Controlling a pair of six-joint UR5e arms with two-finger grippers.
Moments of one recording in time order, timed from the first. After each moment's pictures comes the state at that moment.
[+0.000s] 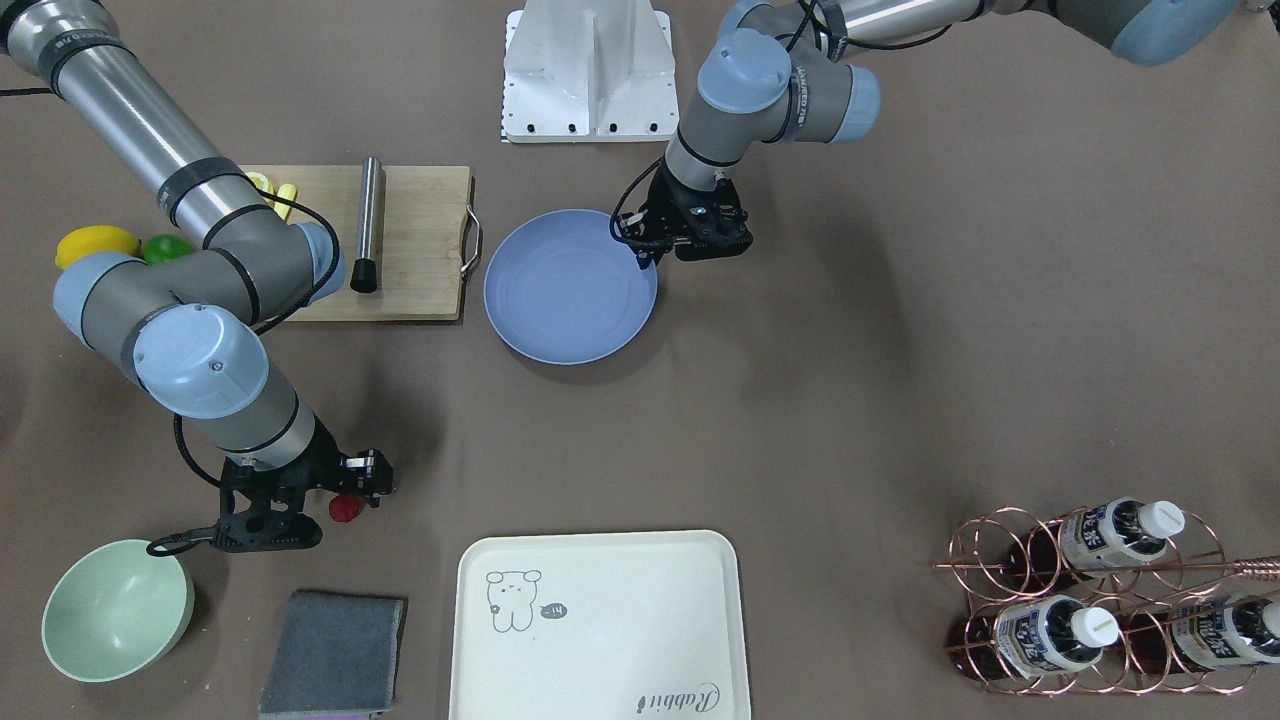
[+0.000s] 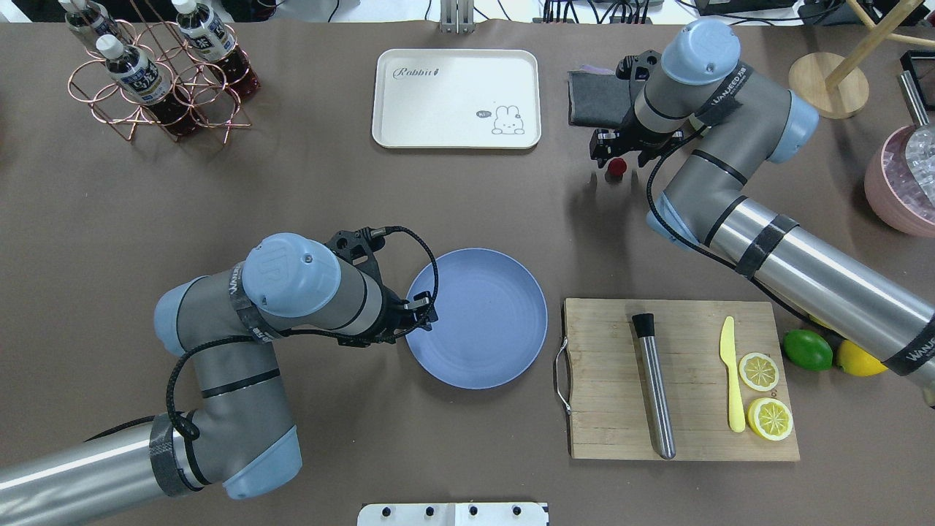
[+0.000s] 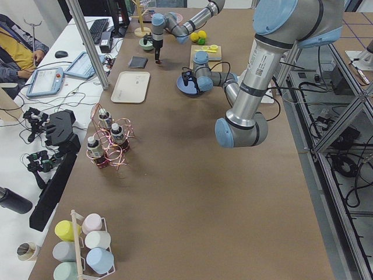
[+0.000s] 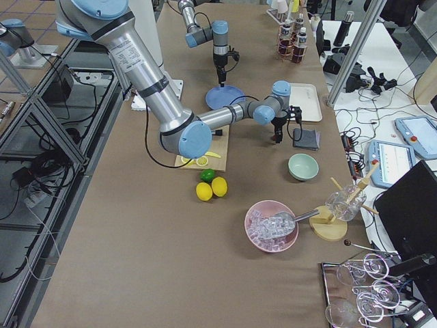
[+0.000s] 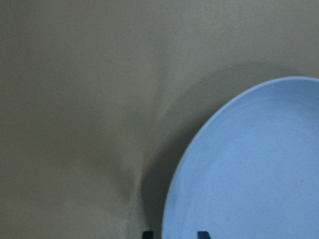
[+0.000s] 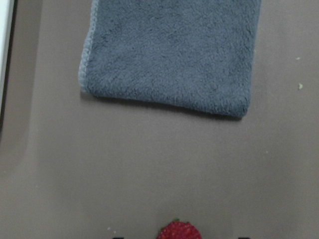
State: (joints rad) left arm -0.43 -2.12 -1.70 -1.95 -1.87 -1.63; right arm 0.87 -0.91 1.17 -1.15 2.04 0.90
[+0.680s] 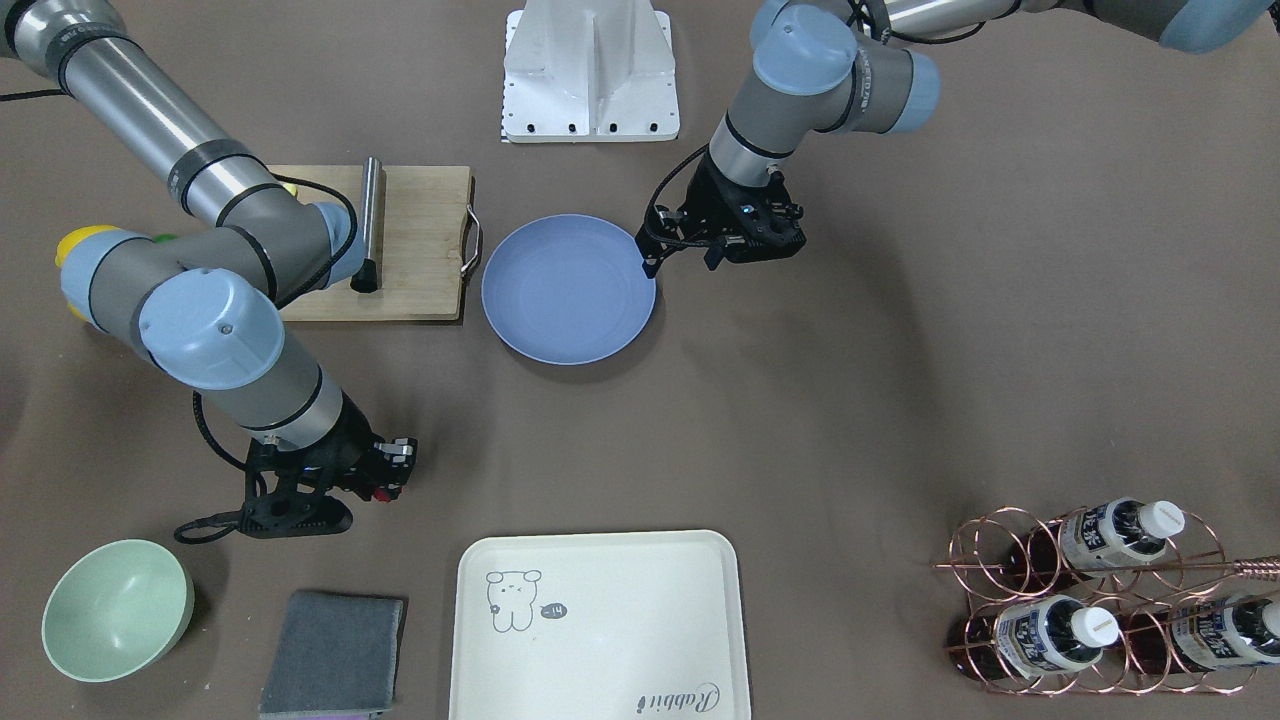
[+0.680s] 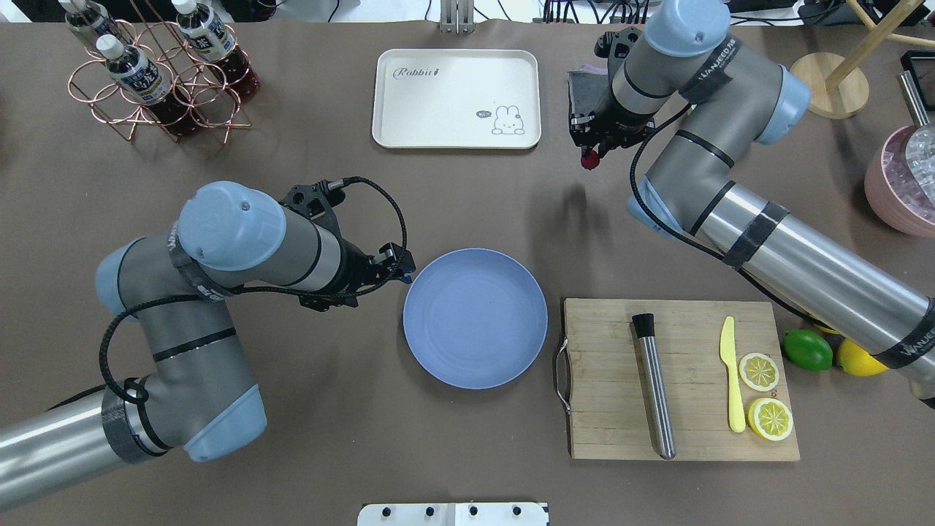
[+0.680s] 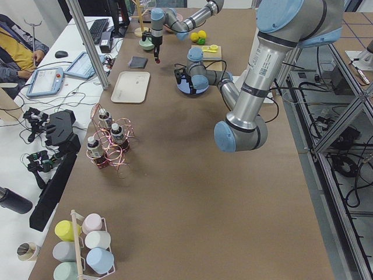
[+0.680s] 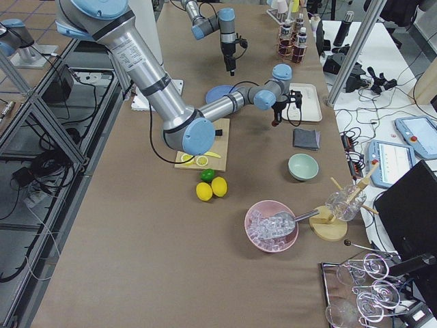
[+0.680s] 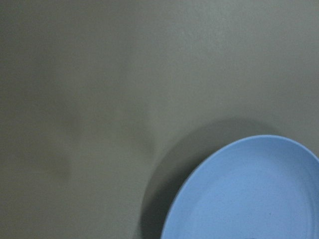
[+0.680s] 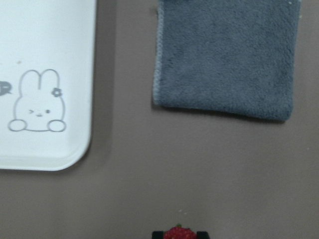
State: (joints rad) left arm -0.55 -2.06 -1.79 -1.94 -1.93 -1.63; right arm 0.86 -0.85 1.31 -1.28 2.08 0.98
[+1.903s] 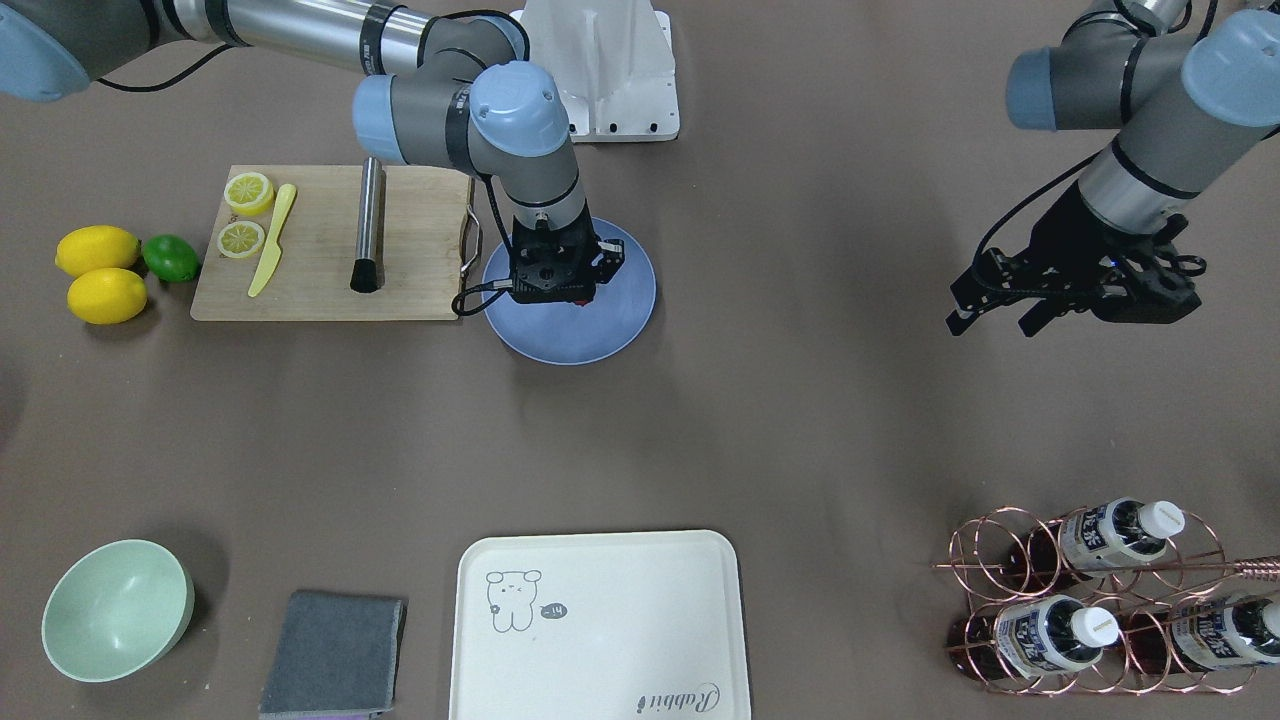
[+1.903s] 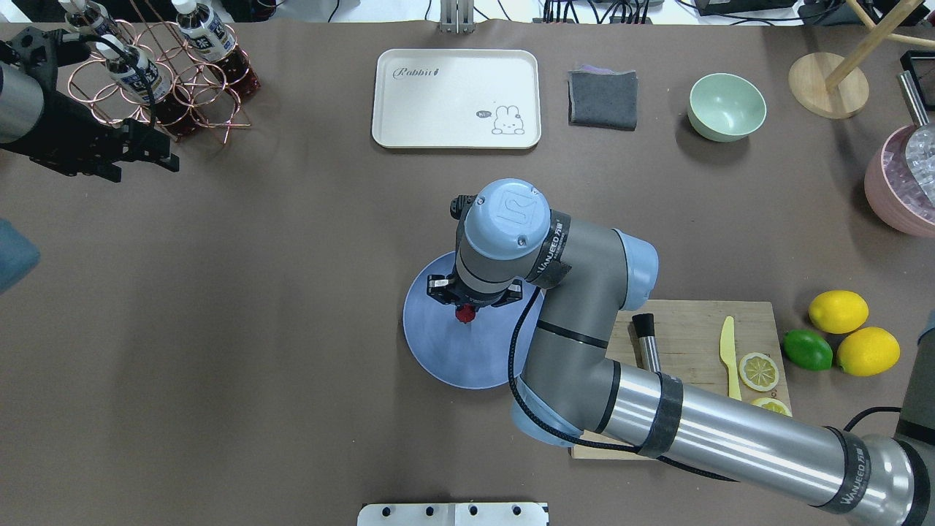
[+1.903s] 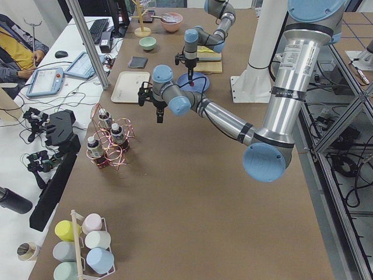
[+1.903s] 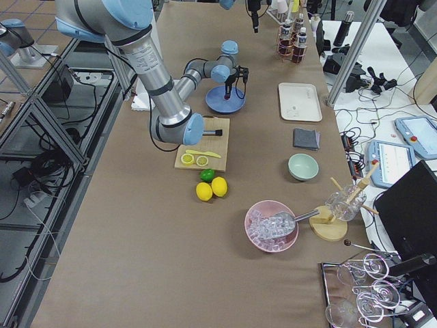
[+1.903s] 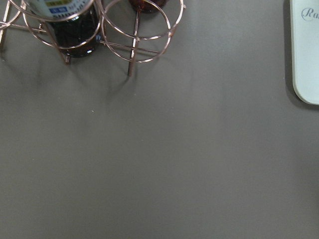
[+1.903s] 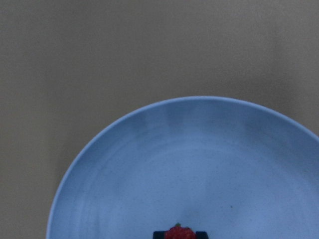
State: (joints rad) left arm -1.05 -1.79 -1.82 -1.93 -2.24 -0.98; right arm 0.45 -0.84 1.54 -1.43 1.91 1.30
